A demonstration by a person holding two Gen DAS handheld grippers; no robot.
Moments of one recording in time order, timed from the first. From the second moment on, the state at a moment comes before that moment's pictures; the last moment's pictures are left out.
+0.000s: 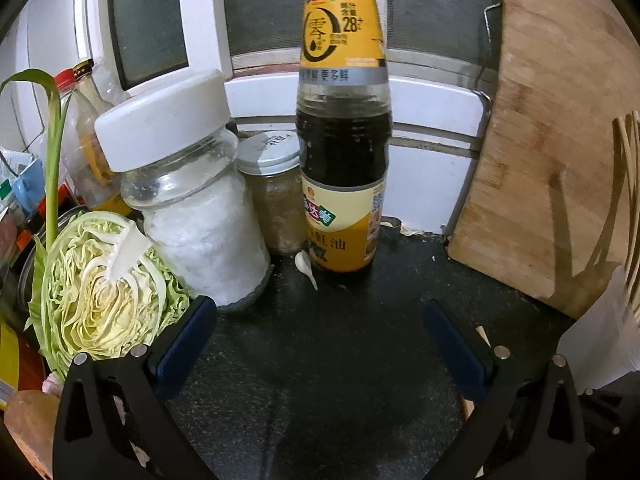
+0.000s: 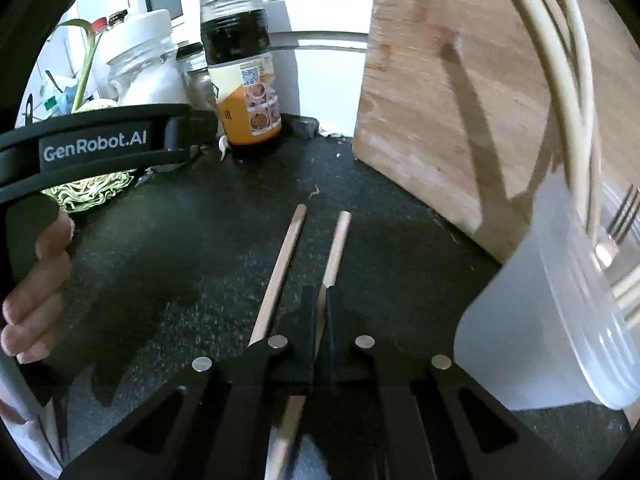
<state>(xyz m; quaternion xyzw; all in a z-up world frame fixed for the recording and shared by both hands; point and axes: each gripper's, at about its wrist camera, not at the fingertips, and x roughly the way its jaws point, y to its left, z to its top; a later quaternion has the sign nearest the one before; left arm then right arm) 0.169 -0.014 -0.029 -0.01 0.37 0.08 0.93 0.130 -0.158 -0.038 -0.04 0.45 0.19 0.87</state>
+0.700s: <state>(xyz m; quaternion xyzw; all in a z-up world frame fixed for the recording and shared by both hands) 0.176 -0.010 -0.033 -0.01 0.39 0.09 0.92 0.155 -0.157 -0.033 -0.03 0.44 0.18 0.88</state>
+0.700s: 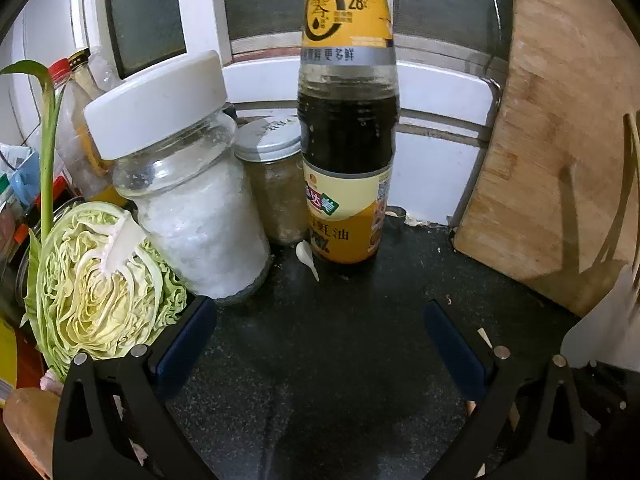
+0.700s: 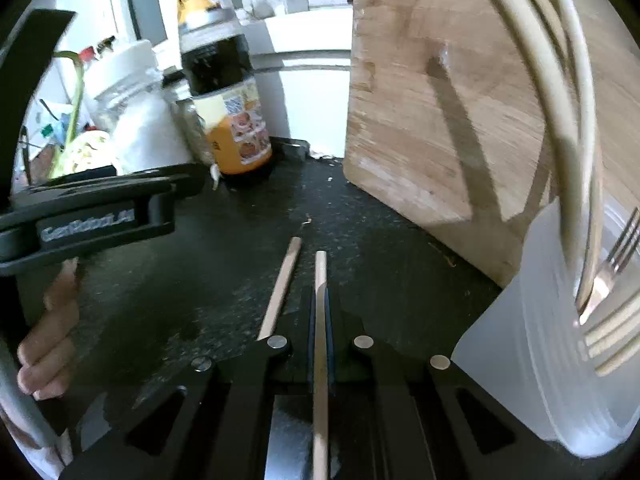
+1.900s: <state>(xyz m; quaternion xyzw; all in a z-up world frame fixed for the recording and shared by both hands) 0.188 -0.011 -0.050 0.00 0.42 0.08 0.90 0.151 -0.141 -0.042 -0.12 0.43 0.16 0.88</state>
